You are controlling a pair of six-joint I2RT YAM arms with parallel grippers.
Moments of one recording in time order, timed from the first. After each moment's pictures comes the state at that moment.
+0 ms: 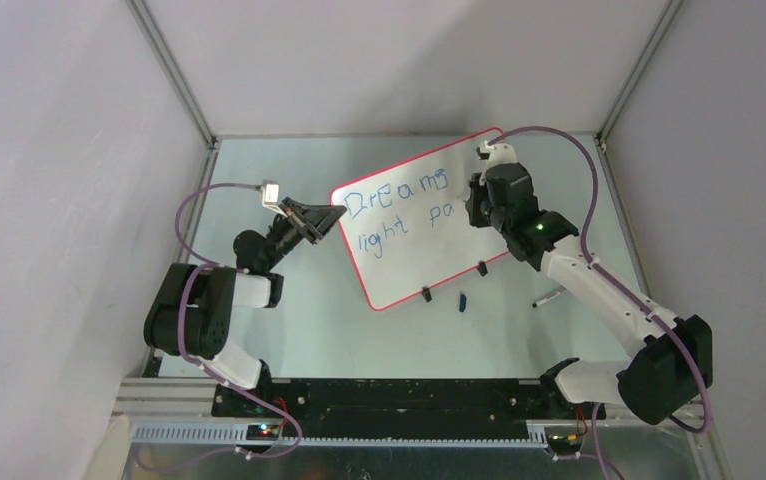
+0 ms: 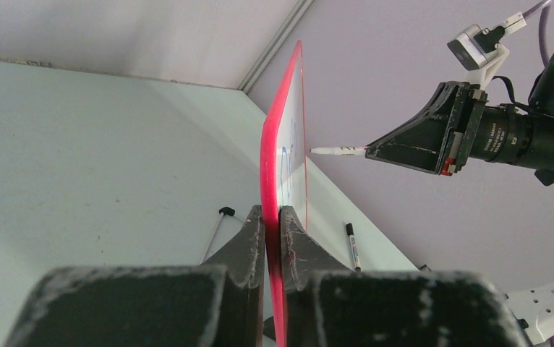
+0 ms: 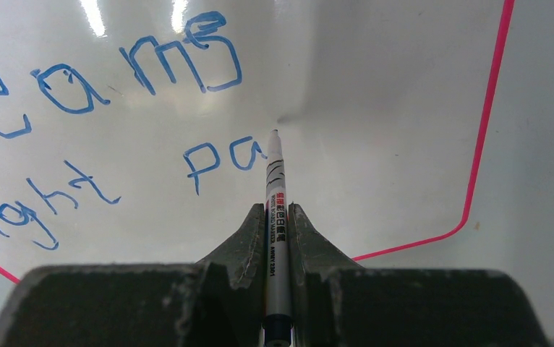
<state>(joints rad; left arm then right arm) -0.12 1.58 0.42 1.49 0.68 -0.87 0.51 1.29 1.11 -0.34 0.22 0.23</state>
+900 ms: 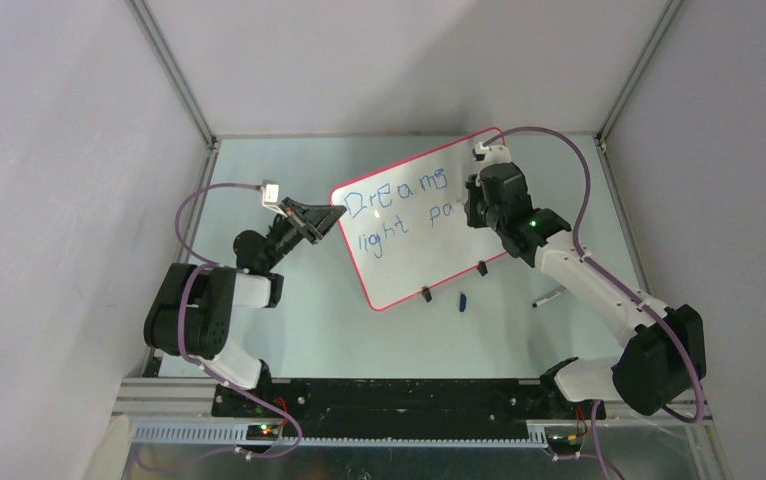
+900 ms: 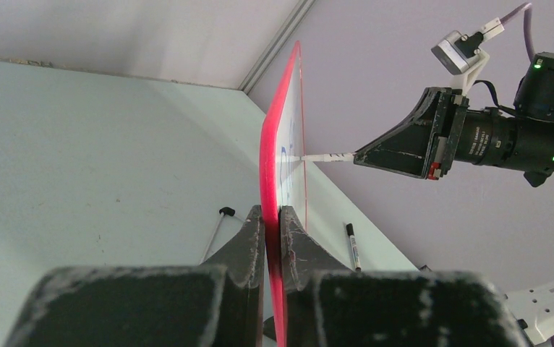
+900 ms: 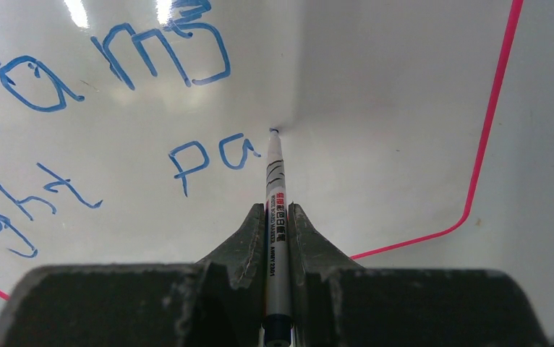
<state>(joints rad) -0.12 1.58 0.42 1.49 0.68 -0.87 0.51 1.33 1.11 -0.34 0.23 0.23</state>
